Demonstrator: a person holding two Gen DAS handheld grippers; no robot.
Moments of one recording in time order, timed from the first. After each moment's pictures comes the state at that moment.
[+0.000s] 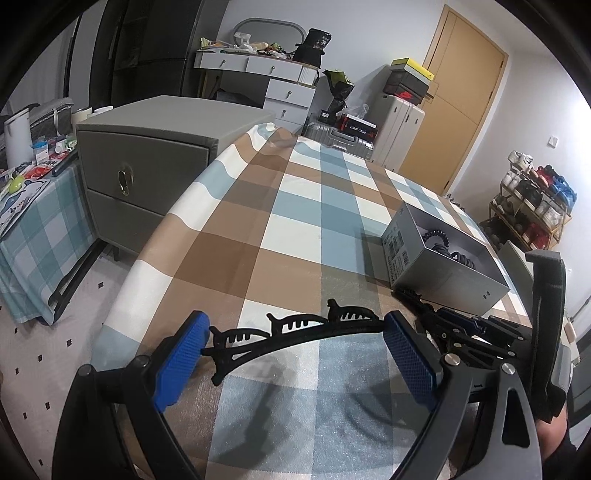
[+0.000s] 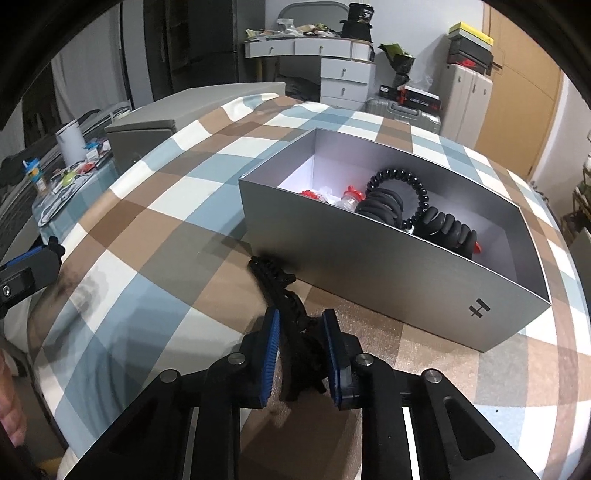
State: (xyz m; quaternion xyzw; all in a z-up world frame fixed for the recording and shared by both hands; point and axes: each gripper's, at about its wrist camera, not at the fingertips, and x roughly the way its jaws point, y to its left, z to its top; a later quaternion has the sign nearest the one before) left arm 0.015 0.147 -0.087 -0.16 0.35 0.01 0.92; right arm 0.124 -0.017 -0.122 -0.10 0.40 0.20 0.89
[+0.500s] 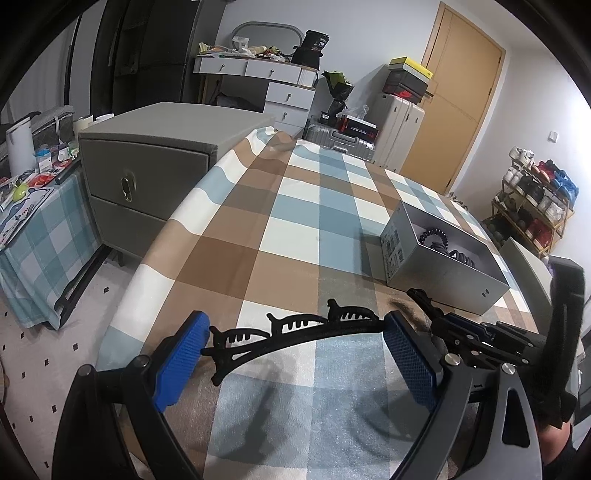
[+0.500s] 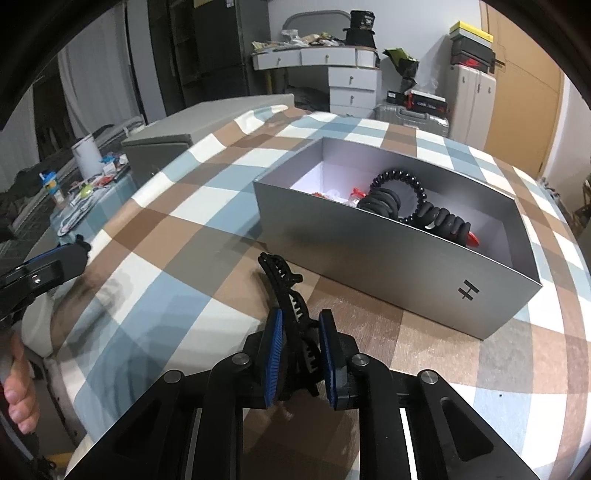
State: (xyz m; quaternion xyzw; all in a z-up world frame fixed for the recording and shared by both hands) left arm 0.010 0.140 -0.081 -0.14 0.35 0.02 0.92; right arm 0.106 -0.032 -0.114 -0.06 0.38 0.23 0.89
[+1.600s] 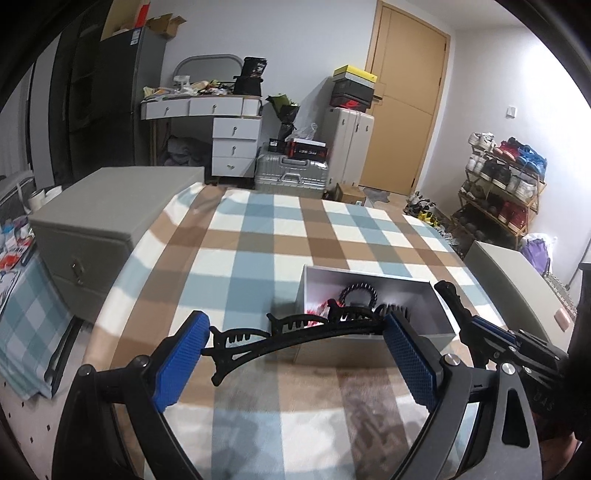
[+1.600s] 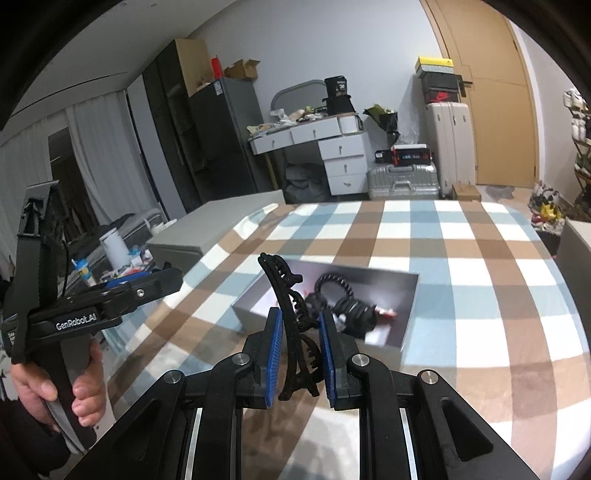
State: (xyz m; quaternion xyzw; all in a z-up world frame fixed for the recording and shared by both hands) left arm 0.073 0.064 -0.024 -0.07 0.31 -0.04 0.95; right arm 0.100 -0.131 -0.041 0.06 0.26 0.26 0.93
